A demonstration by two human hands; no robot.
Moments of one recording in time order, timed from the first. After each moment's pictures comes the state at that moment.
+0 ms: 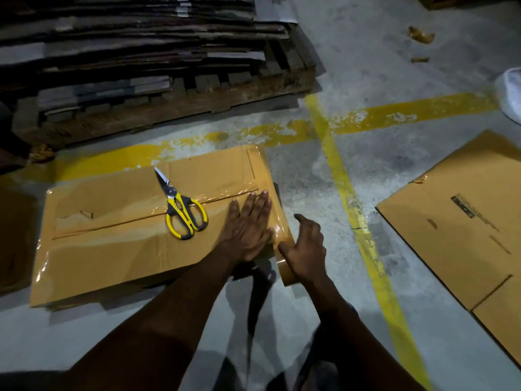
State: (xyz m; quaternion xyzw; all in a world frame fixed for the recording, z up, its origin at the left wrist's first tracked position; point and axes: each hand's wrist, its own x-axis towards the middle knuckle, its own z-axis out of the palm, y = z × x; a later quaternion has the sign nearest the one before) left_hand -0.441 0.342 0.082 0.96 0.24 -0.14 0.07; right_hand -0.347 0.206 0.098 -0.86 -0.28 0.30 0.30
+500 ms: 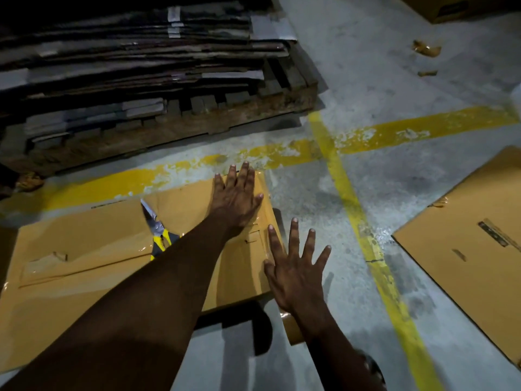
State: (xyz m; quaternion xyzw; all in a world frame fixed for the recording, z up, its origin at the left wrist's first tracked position) left_hand -0.363 0.469 0.071 0.94 0.33 -0.10 0.04; right_hand -0.332 0.256 0.046 -0.87 -0.48 0.10 0.06
